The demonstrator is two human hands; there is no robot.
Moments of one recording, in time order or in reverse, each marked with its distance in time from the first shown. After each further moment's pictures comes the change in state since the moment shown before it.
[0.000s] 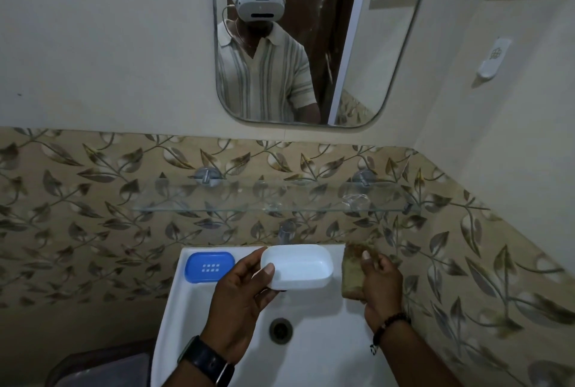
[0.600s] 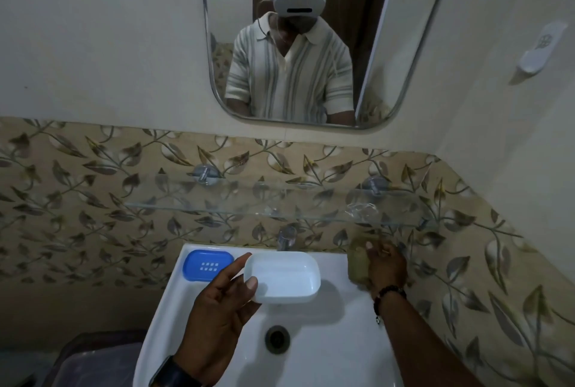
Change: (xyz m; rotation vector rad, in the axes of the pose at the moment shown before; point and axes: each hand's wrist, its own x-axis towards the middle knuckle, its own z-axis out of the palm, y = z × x) left_hand 0.004 -0.013 0.005 -0.038 0.089 0.031; right_hand 0.119 0.009 0.019 -0.361 -0.016 -0.052
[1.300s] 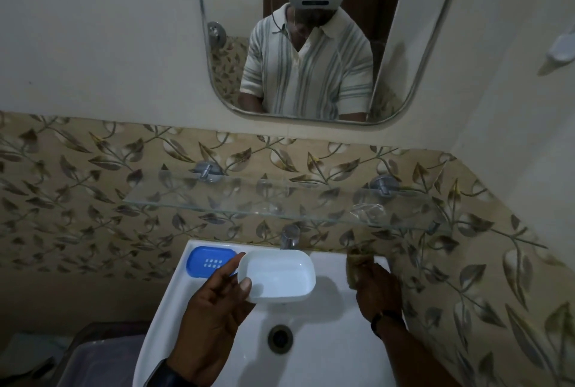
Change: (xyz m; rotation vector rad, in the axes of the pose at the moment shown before) left_hand 0.000 -0.003 0.004 -0.027 0.072 0.052; right_hand -0.006 0.067 -0.003 -1.133 -0.326 -0.646
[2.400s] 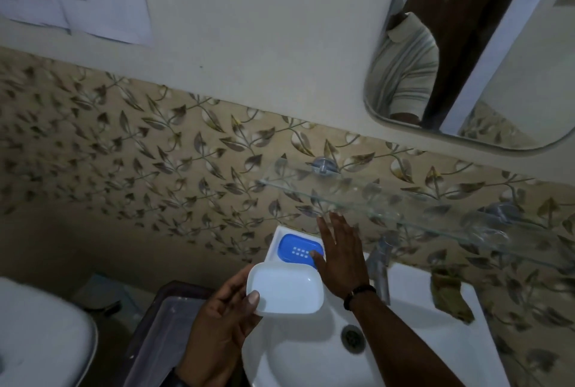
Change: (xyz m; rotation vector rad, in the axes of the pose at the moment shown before) left_hand -0.062 0.066 -0.159 -0.039 0.143 0.099; right_hand -0.005 -0.278 -0.013 0.162 0.148 -0.564
